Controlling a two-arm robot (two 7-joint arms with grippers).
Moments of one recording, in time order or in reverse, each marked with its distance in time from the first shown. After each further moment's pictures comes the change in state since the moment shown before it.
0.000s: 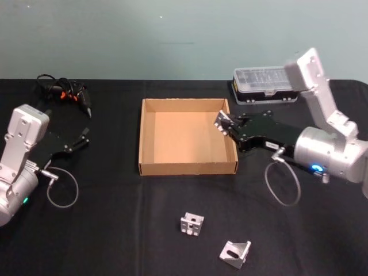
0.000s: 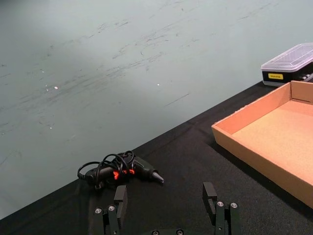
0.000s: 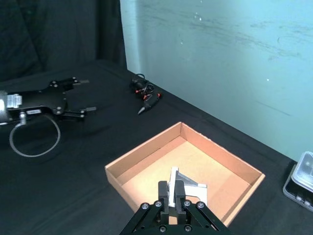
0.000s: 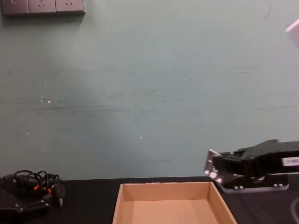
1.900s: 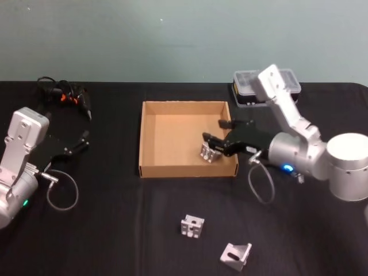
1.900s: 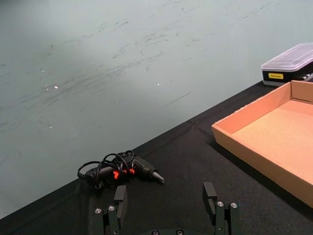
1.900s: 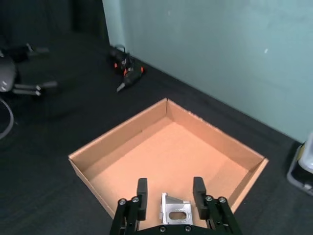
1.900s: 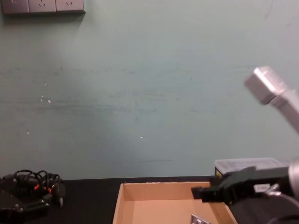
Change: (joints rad) left arm 0.000 0.000 0.000 0.000 0.000 0.000 0.000; right arm 0.086 -0.173 -0.013 0.254 -0.171 -0.005 0.033
